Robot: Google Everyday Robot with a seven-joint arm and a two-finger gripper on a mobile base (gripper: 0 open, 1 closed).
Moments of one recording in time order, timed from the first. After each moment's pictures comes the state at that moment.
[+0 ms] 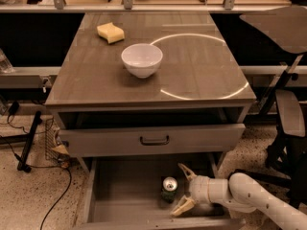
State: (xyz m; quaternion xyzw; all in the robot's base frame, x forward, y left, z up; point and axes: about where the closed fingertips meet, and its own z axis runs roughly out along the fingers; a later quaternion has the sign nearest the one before) arm 0.473 -0.086 0.431 -0.53 0.65 0.30 0.45
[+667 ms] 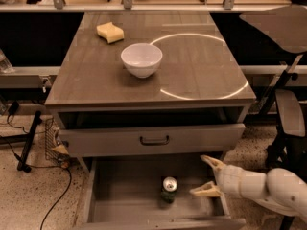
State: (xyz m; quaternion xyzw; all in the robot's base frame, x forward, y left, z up) arm 0.474 -0.175 0.537 -0.50 0.70 0.20 0.47
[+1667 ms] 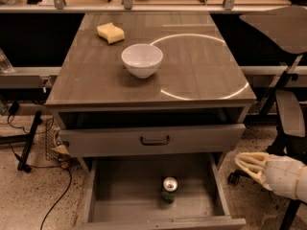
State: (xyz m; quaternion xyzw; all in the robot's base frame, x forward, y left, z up) arm 0.441 -0.265 0.684 -0.48 0.72 0.08 0.50
